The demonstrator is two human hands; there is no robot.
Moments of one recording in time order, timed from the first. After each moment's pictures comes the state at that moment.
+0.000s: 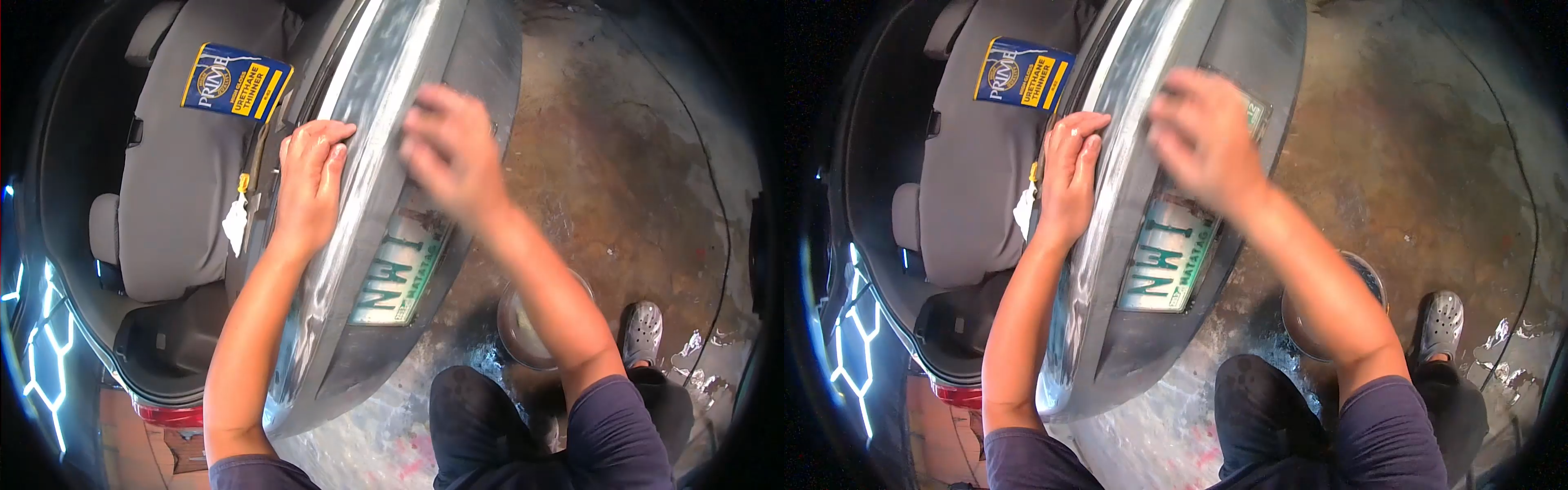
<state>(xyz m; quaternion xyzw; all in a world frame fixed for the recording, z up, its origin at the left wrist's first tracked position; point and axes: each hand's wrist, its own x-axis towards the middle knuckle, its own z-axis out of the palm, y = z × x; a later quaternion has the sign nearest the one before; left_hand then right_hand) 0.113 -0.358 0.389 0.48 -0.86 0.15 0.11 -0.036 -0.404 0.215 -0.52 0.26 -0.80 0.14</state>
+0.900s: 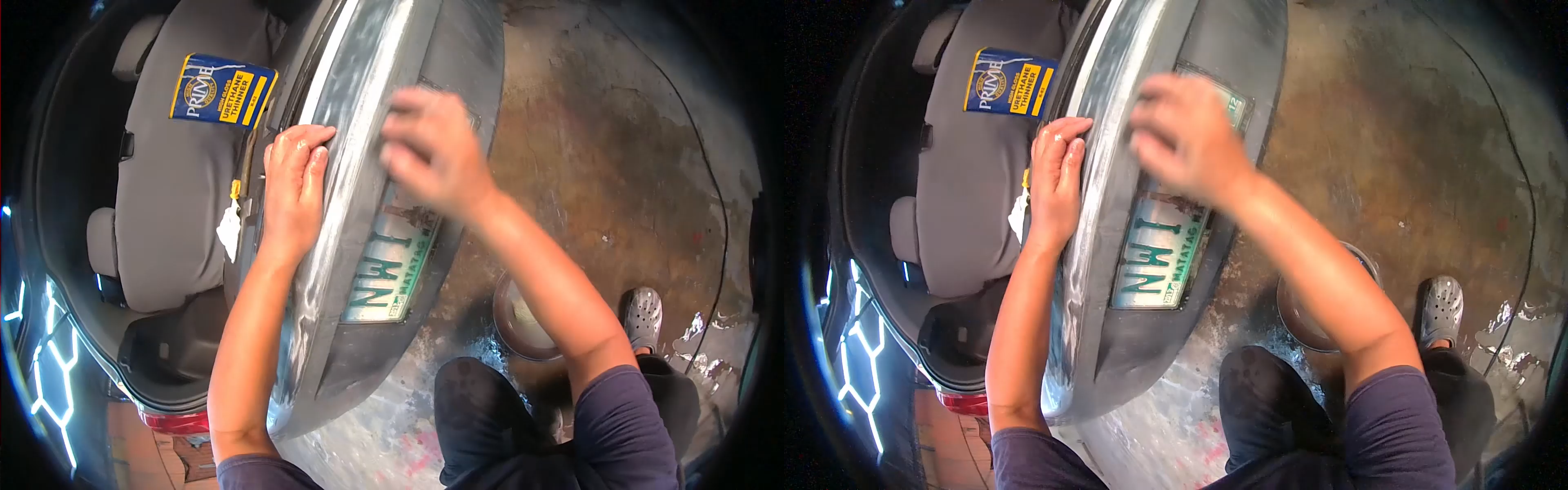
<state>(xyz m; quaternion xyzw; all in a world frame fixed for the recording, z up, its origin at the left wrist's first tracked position) 0.110 -0.353 0.389 0.49 -0.85 0.14 0.10 -0.047 -0.402 0.214 -0.55 0.24 -0.78 0.17</state>
